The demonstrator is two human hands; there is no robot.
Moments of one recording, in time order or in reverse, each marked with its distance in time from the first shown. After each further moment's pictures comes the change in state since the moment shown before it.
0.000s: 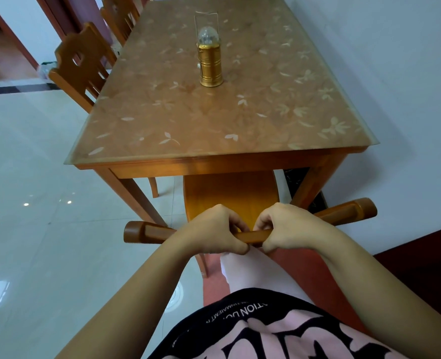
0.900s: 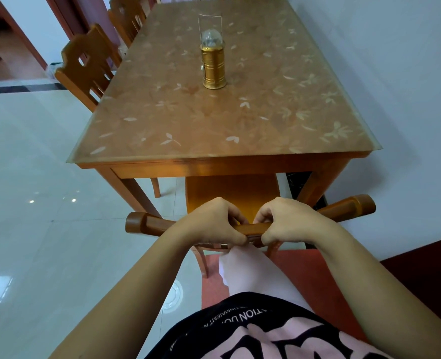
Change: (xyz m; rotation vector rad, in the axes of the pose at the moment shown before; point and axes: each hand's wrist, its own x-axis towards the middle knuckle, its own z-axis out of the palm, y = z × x) left_hand 0.013 0.008 -0.009 0.033 0.025 -0.017; right_hand 0.003 0.000 -0.015 -0.022 0.021 -0.012
